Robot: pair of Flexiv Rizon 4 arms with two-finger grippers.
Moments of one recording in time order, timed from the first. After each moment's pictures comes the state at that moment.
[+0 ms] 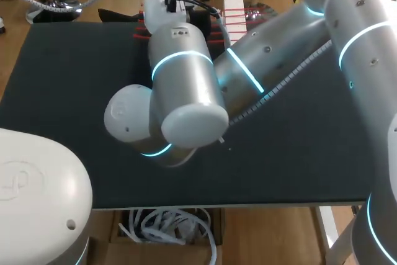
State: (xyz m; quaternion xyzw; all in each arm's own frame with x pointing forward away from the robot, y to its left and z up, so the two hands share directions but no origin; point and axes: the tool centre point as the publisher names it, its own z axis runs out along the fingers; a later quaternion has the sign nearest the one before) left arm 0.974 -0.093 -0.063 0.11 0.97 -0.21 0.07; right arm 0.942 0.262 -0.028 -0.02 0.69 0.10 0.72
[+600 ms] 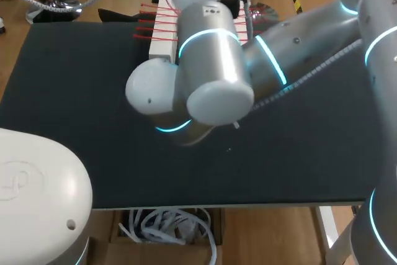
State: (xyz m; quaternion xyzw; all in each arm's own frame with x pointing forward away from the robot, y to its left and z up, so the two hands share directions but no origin) left arm 0.974 -0.093 -0.063 0.11 0.97 -0.21 0.07; right arm 0.973 0.194 -0.004 0.03 0.68 0.10 0.73
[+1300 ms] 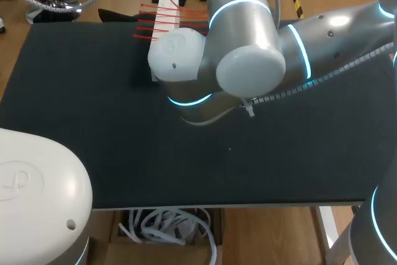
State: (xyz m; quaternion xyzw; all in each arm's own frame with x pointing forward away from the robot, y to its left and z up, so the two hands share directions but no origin) left arm 0.974 -0.093 -0.063 0.11 0.97 -0.21 0.07; right arm 0.997 0.136 0.010 0.04 0.70 0.08 0.71
